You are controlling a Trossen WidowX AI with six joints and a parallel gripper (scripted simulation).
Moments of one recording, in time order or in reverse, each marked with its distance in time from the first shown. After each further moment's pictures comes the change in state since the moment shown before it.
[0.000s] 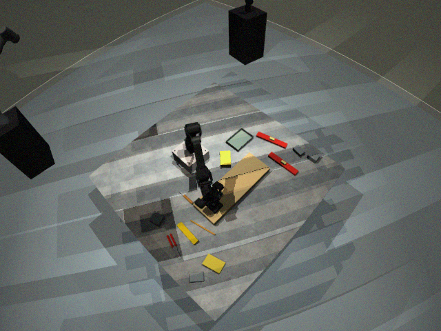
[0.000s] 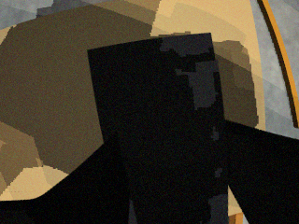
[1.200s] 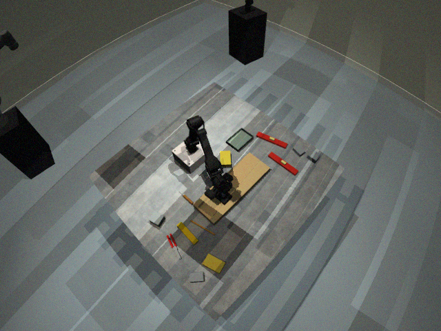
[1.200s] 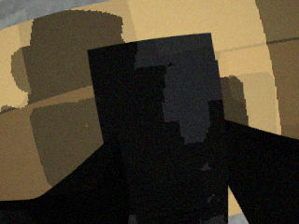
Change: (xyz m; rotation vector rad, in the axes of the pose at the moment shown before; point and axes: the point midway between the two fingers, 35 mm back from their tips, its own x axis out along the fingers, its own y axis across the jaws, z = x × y) arm 0.000 0.080 0.001 0.005 0.000 0.008
